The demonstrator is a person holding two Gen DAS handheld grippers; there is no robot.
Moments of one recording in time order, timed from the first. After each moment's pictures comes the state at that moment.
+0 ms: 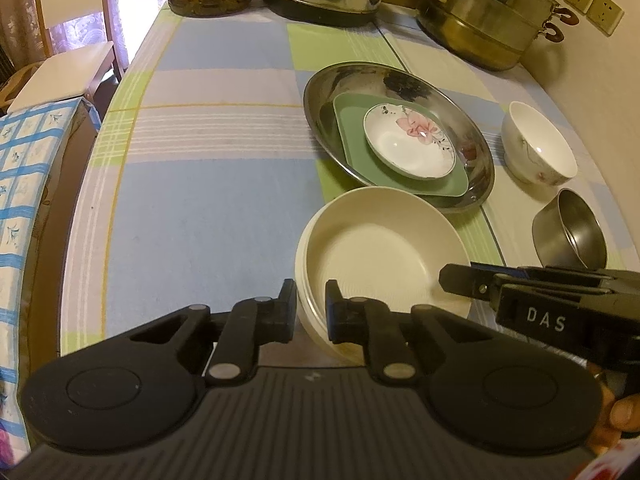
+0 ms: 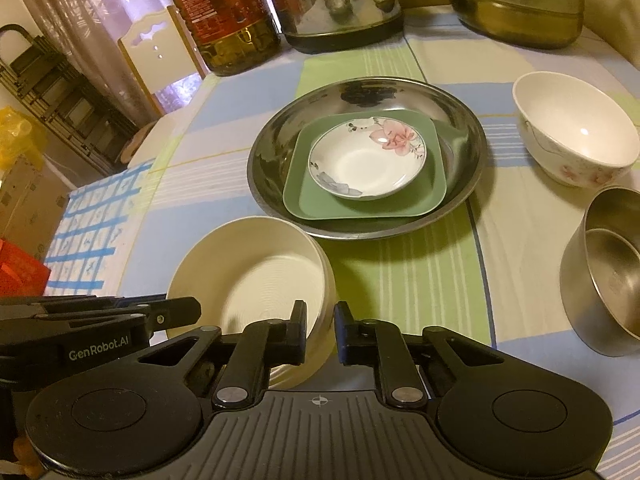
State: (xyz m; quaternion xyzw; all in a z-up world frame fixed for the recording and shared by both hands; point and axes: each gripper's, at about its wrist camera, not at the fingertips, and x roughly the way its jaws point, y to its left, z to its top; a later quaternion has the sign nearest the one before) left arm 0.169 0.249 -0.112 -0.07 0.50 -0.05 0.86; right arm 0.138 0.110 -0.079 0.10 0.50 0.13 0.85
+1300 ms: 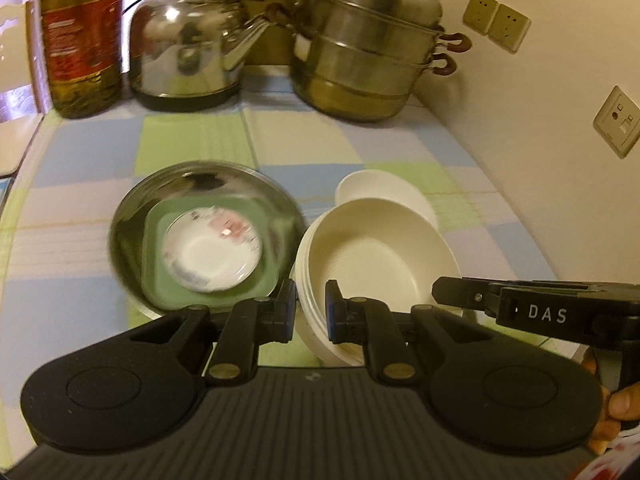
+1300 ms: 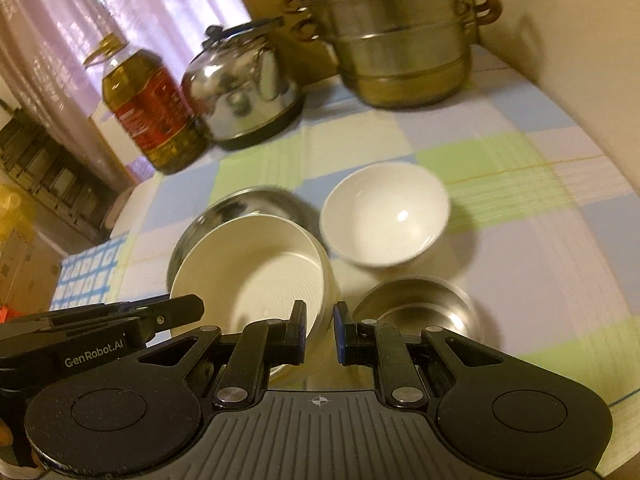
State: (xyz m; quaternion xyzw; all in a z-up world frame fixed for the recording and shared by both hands) left arm 0.212 0.092 -0.038 -0.06 0.43 -0.13 0.89; right arm 0.145 -0.057 0.004 0.15 0.46 0.09 0.87
